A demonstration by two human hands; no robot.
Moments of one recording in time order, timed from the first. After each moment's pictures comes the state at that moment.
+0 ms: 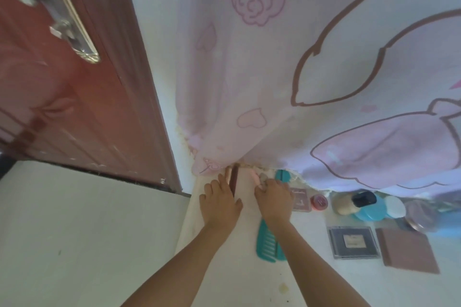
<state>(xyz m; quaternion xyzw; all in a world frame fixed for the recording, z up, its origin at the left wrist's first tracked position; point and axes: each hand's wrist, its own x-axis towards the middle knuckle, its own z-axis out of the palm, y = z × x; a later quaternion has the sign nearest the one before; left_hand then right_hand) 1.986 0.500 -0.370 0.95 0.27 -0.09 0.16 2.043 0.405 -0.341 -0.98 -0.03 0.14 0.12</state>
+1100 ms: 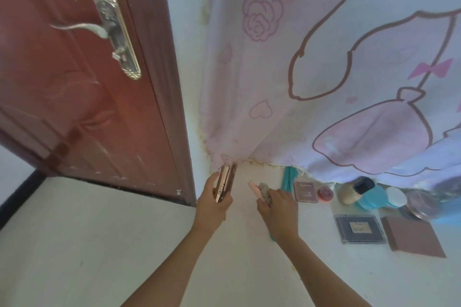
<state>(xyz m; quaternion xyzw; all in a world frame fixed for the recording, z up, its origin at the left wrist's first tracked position) 1.912 0.538 -0.325 0.71 0.27 0.06 0.64 1.971 0.395 -0.332 -0.97 -0.14 -0.03 0.20</state>
